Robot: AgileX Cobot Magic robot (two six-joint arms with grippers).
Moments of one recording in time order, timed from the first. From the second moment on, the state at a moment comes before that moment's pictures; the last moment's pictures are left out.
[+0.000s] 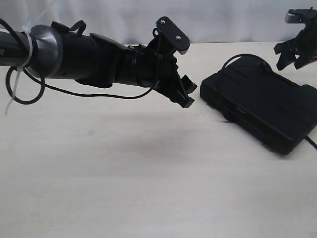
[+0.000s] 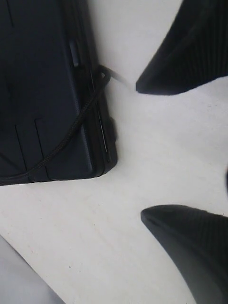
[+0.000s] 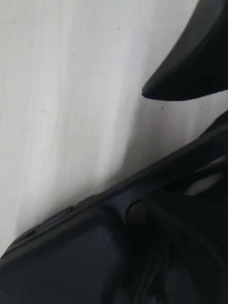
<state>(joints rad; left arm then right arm) -0.66 1.98 -1.28 -1.59 0.17 1.86 -0.26 2.47 -2.27 0.13 1.19 -0.36</state>
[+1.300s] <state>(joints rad) -0.66 1.98 -1.28 -1.52 0.14 1.86 -0.24 2.48 -2.21 0.01 1.21 -0.69</state>
